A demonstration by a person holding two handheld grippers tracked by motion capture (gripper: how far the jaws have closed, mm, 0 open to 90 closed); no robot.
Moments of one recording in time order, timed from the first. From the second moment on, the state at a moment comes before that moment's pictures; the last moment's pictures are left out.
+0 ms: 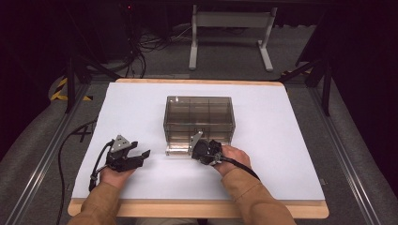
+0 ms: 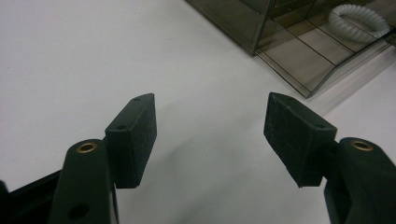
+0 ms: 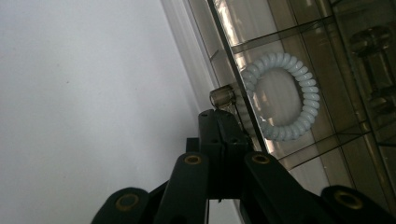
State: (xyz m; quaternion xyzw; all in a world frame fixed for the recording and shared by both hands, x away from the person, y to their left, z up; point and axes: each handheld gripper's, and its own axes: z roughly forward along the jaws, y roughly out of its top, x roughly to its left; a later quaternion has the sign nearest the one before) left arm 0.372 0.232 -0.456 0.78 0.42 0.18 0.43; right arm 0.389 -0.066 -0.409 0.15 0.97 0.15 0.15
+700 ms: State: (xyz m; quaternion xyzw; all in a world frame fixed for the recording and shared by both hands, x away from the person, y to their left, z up) left arm 0.373 0.232 -0.455 0.78 0.42 0.18 0.43; right arm 0.402 -0.067 -0.410 0.17 0.95 0.17 0.18
